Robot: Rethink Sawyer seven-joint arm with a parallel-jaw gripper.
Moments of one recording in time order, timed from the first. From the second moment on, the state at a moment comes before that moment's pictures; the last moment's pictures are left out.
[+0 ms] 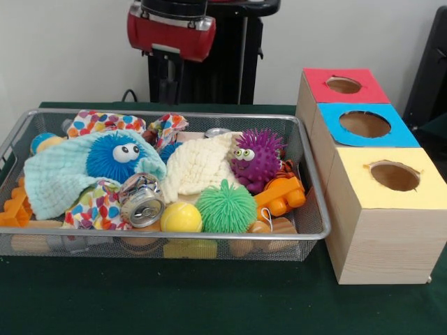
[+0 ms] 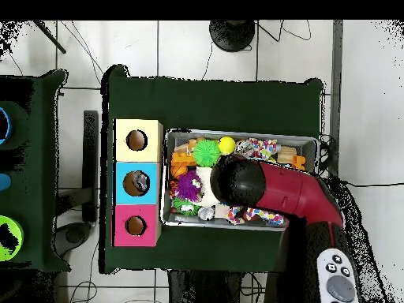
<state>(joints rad) -0.33 -0.79 -0.03 1.63 -0.15 0.61 1.71</state>
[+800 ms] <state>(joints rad) -0.38 -0.74 0.00 1.29 -0.14 0.76 1.71</state>
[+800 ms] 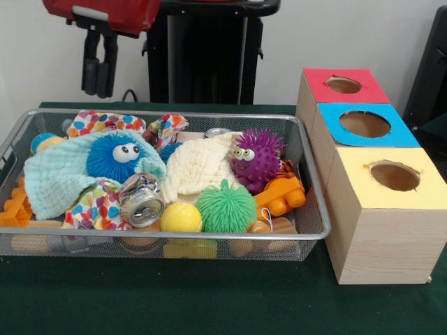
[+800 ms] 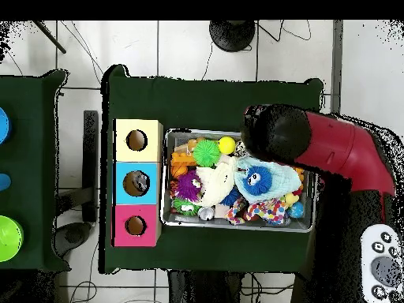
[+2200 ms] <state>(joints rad) -0.35 -0.65 0.02 1.14 -0.19 0.76 1.71</state>
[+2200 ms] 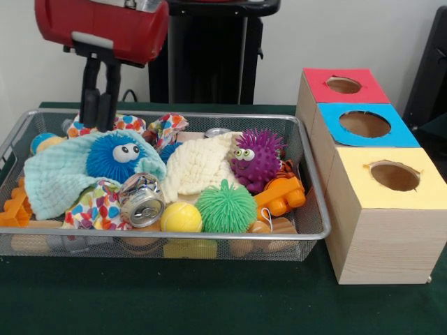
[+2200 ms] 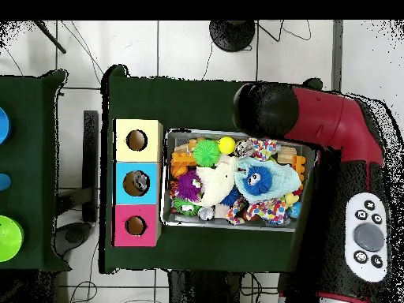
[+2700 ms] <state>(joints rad) -0.29 -0.66 0.01 1.15 -0.19 0.76 1.71</state>
